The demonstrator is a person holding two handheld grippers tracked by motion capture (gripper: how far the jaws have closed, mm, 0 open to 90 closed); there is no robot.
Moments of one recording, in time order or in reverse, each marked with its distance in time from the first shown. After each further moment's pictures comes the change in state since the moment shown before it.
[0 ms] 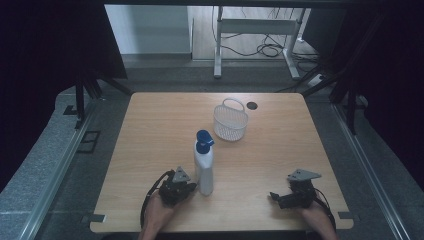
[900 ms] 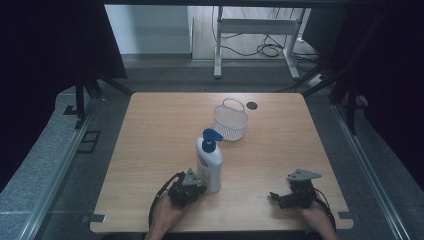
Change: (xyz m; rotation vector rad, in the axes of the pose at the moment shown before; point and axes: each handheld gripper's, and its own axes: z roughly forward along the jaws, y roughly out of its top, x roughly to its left) left arm -0.020 0.012 0.012 -0.014 -0.061 0.064; right arm 0.000 0.000 0.000 0.000 0.000 0.000
